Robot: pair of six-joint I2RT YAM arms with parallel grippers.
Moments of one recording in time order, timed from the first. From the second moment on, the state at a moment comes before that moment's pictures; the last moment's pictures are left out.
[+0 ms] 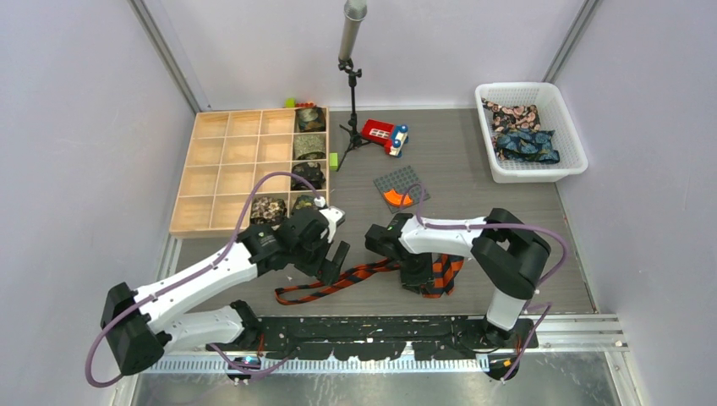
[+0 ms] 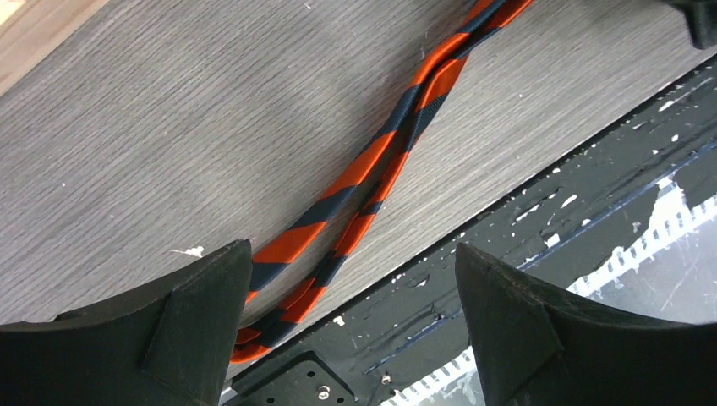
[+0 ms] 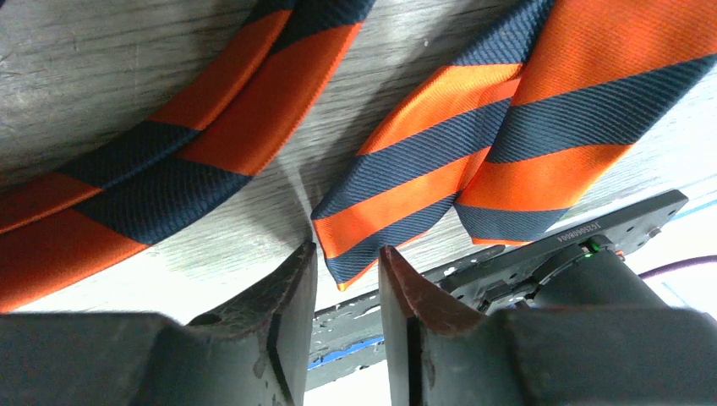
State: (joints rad) left arm -0.89 1.06 0.84 -0.79 0.00 -0.34; right arm 0.99 1.74 1.02 -1.12 0.22 1.05
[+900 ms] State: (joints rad) left arm -0.89 1.51 0.90 -0.60 0.14 -0.21; right arm 0.73 1.40 1.05 -1.25 0.42 1.02
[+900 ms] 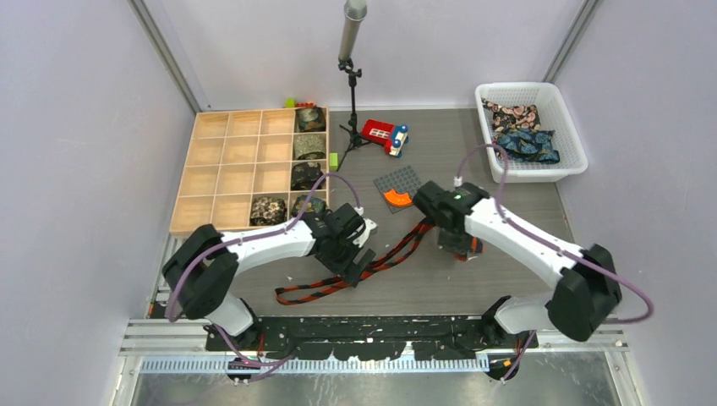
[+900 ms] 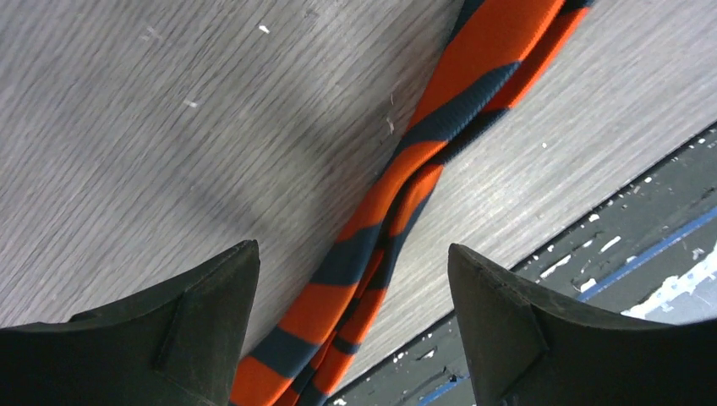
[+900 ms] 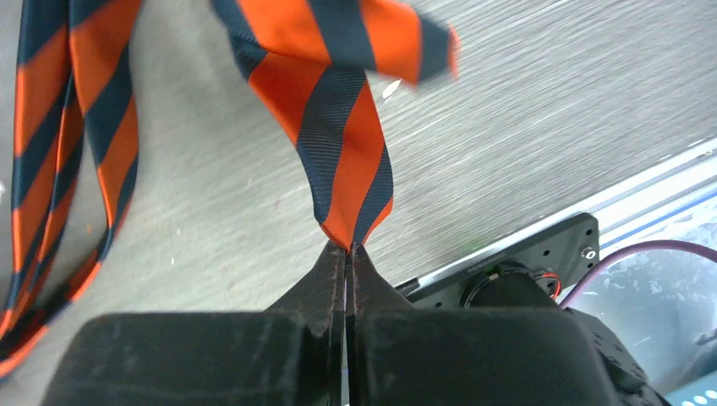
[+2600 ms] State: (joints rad) left arm -0.71 1.55 0.98 -0.83 0.45 -0.24; right arm -0.11 1.30 1.14 -0.98 0.18 0.71
